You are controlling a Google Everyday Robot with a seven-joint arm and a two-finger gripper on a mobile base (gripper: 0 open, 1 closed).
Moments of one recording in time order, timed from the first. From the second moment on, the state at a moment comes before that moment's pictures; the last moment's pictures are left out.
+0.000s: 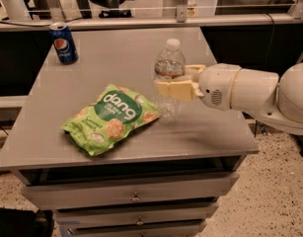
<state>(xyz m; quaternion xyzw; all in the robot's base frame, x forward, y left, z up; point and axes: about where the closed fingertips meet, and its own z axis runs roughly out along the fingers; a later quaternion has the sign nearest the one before) 0.535 -0.051 0.926 -0.34 0.69 0.31 0.55</state>
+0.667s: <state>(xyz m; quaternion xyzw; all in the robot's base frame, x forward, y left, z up) 0.532 -0.048 0.915 -0.35 0.70 0.31 0.54</state>
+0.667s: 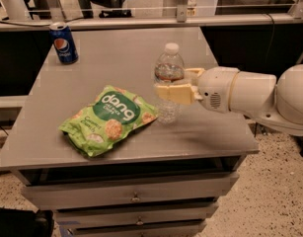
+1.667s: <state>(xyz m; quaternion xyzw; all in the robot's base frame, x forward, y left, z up) 0.535 -0.057 0.914 -0.36 0.70 0.28 0.54</state>
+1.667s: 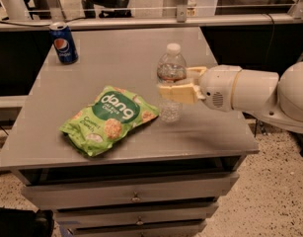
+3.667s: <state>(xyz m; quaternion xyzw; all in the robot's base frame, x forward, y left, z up) 0.552 -0.163 0.919 -0.35 0.70 0.23 0.58</state>
